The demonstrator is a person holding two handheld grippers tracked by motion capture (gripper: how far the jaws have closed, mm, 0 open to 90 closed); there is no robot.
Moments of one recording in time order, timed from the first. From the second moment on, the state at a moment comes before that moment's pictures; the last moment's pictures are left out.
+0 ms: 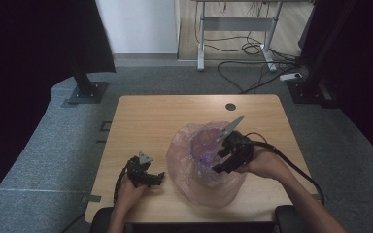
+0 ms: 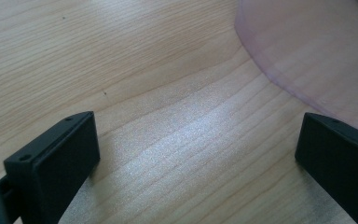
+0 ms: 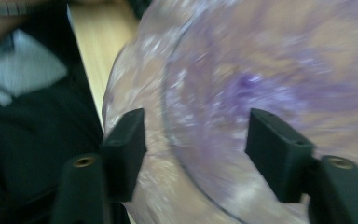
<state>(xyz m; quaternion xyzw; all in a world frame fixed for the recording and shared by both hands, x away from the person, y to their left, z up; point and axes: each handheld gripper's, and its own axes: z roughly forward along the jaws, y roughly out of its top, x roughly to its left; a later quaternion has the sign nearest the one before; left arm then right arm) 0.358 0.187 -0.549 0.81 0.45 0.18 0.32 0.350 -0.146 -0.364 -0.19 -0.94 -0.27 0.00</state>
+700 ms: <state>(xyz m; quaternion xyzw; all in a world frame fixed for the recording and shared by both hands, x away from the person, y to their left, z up) 0.358 0.187 -0.549 0.81 0.45 0.18 0.32 0.350 -0.159 -0.357 -0.13 -0.95 -0.27 -0.03</state>
